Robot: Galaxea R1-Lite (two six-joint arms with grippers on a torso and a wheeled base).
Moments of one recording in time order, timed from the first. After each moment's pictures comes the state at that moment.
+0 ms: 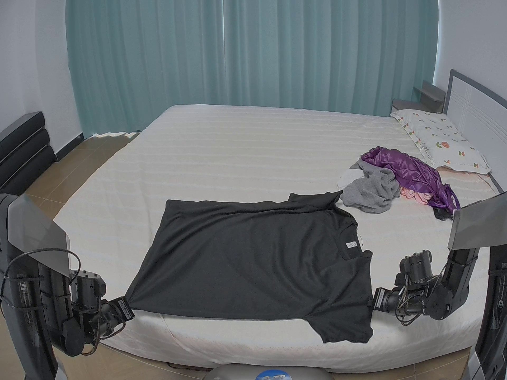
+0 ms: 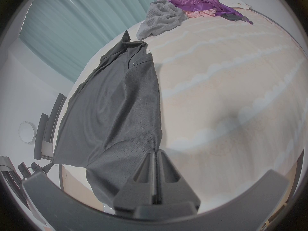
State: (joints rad) left arm -0.07 2.27 -0.02 -1.49 0.14 -0.53; right arm 0.19 2.29 -0.38 -0.99 0.11 0.56
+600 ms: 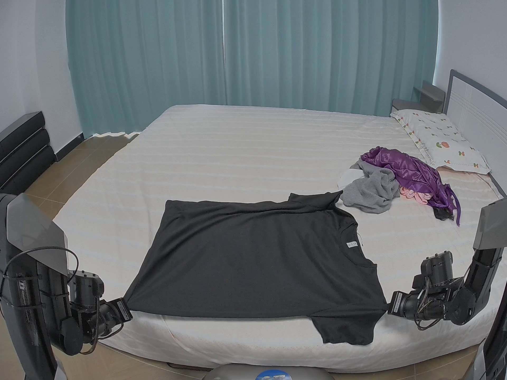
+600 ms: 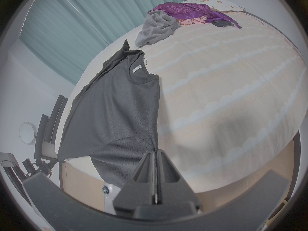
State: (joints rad) left arm -0.05 2.27 -0.02 -1.47 0.14 -0.49; right arm 0.15 2.12 -0.20 -0.99 0.11 0.53
